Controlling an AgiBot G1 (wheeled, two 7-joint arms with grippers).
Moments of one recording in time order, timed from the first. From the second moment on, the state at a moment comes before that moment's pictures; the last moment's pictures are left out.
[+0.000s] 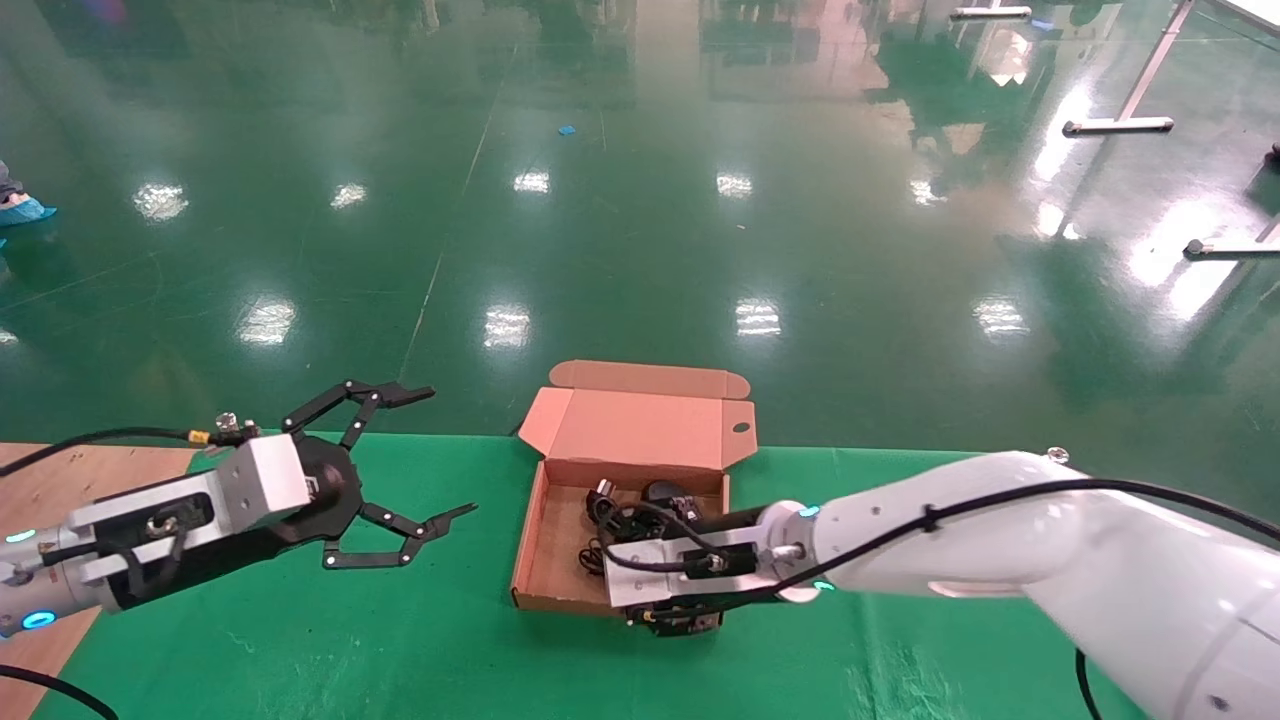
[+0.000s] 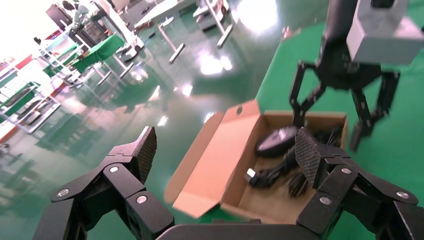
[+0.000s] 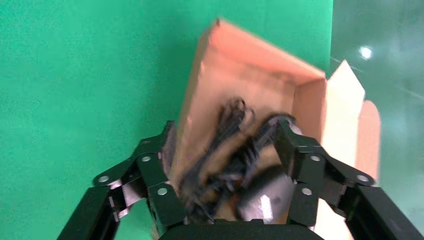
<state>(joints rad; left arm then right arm) -1.35 0.84 0.71 -0.39 0.65 1.37 0.91 1.58 -1.27 -1.37 0.71 -1.24 -0.74 -0.25</state>
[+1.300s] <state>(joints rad) -1.14 0.66 0.38 -1.07 0.71 1.47 0.07 1.20 -0.77 -0.55 1.14 -0.86 -1.31 0.08</state>
